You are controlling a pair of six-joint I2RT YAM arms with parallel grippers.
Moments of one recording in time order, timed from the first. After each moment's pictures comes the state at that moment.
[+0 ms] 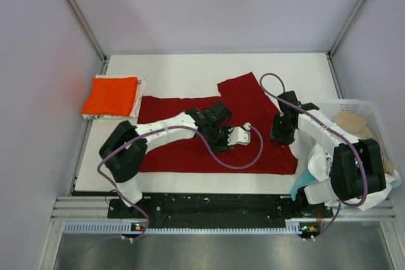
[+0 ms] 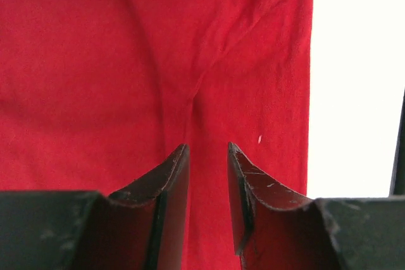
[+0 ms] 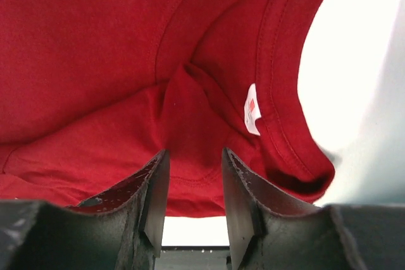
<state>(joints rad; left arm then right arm) -0.85 1.71 1.23 -0.62 0.39 0.69 0.24 1.42 0.89 -0.78 0.02 0.49</state>
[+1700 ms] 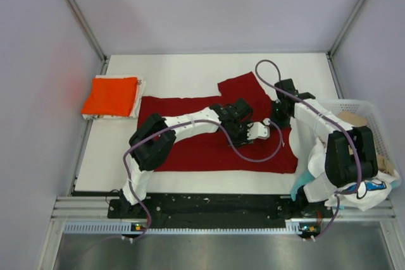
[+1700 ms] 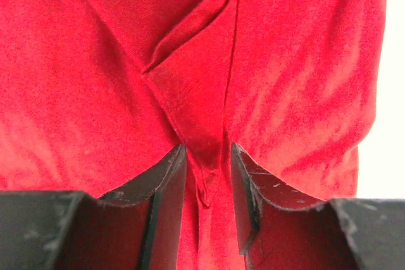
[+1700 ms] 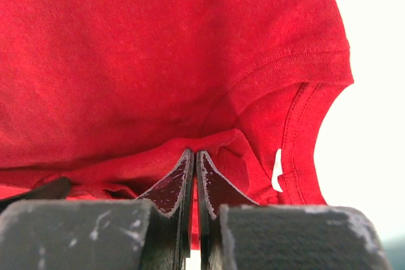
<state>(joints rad) -0.94 2.04 1.54 -0.57 0.33 0.64 0.23 1.53 1.02 -0.68 0.02 0.42</state>
